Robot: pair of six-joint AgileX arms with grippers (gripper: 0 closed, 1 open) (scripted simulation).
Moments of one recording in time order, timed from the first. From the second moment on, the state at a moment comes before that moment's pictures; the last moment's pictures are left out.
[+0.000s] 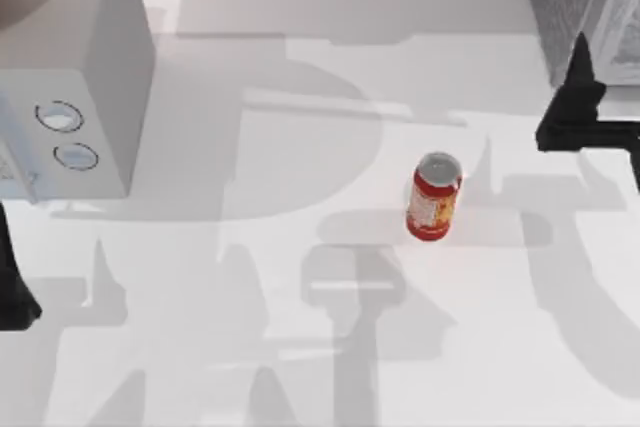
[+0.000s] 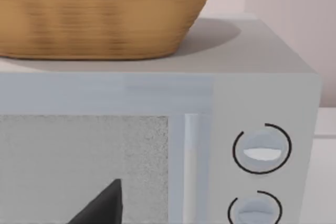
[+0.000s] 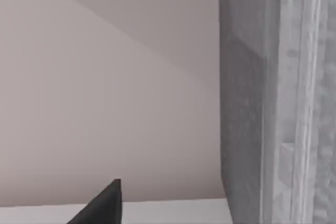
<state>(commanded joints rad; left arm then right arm) 0.00 0.00 0.00 0.00 0.00 0.00 0.51 1.28 0.35 1.04 0.53 0.01</state>
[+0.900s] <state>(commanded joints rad) 0.00 0.00 0.00 0.00 0.00 0.00 0.92 2.44 0.59 1.85 0.95 0.01</state>
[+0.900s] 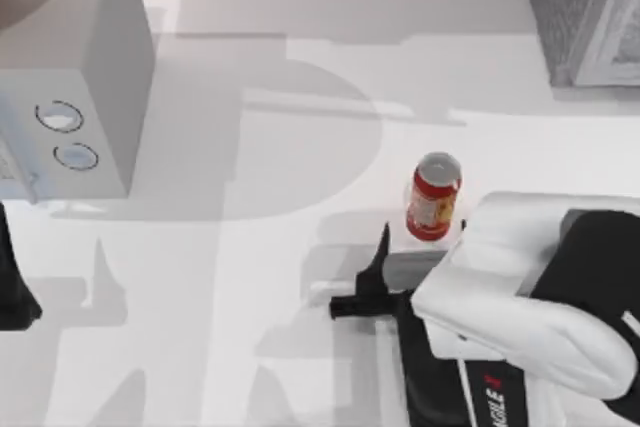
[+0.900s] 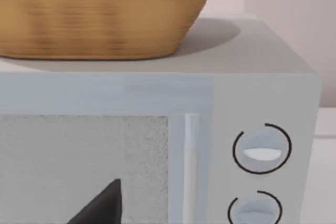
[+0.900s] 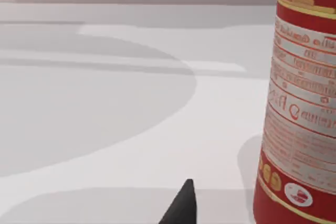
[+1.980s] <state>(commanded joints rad) 0.00 0.00 0.00 0.00 0.00 0.00 0.84 2.49 0.72 1.77 0.88 0.01</state>
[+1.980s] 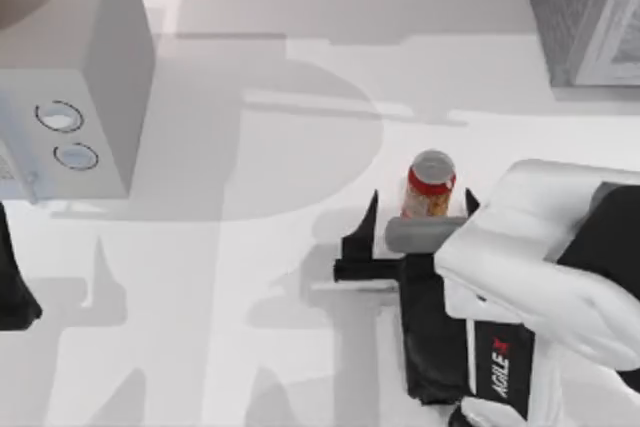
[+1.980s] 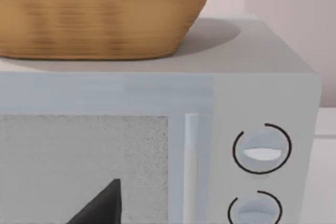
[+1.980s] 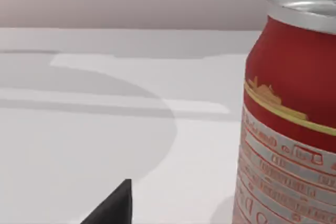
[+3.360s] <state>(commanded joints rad) 0.00 0.00 0.00 0.00 0.00 0.00 0.78 2.47 0.75 1.73 0.82 0.01</state>
